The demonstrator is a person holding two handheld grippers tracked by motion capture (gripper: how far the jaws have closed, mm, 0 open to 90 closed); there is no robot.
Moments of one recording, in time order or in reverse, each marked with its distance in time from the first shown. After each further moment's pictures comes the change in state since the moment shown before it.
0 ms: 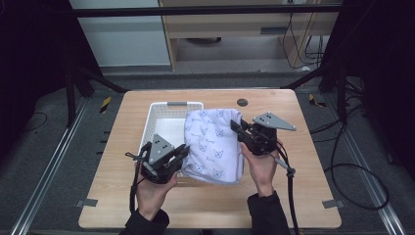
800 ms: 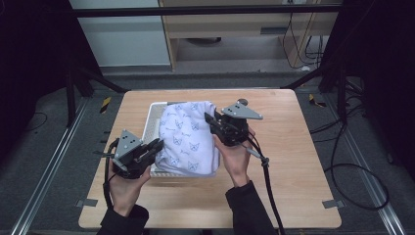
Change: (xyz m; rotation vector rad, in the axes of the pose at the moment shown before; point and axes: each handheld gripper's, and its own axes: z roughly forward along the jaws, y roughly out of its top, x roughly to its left) left arm 0.052 -0.011 -0.027 -0.026 0.065 -0.053; right arm 0.048 0.021 0.045 0.002 0.040 -0.058
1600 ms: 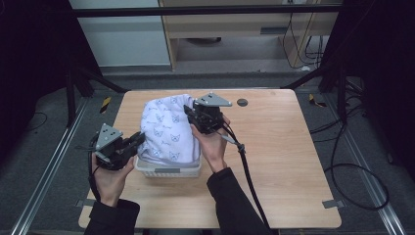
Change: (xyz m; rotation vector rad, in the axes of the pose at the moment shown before) left arm 0.051 -0.010 0.001 -0.010 0.087 -0.062; right arm 0.023 0.009 0.067 0.021 0.029 -0.025
